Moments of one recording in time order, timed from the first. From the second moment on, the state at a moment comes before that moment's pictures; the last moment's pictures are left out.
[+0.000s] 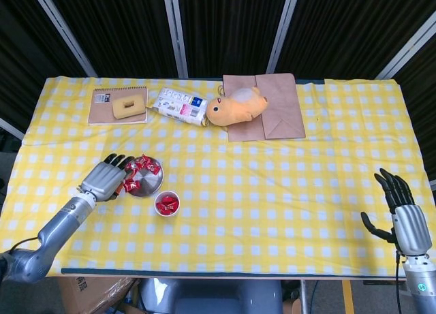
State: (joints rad) left arm -0.82 -1.11 0.03 -1.77 0.92 0.80 0.54; right arm 0.12 -1.27 0.07 -1.28 -1.60 1.60 0.49
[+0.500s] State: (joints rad) left arm -0.78 -1.16 0.07 -1.70 0.94 0.82 0.53; right arm 0.12 -1.27 0.07 -1.28 -1.60 1.60 0.49
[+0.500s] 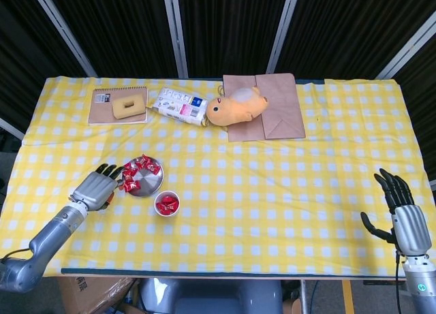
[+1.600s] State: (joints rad) left arm -0.83 -1.33 0.05 -1.58 0.82 0.81 0.58; right arm 0.12 -1.27 0.07 -1.28 -1.61 1.61 0.50
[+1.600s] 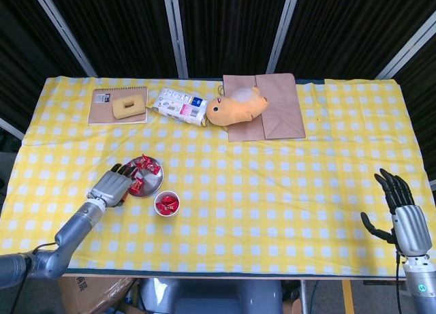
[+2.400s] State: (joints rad) left arm -0.80 -1.34 -0.01 -1.58 0.91 0.94 0.52; right arm 0.12 -1.27 0.07 -1.28 -1.61 1.61 0.50
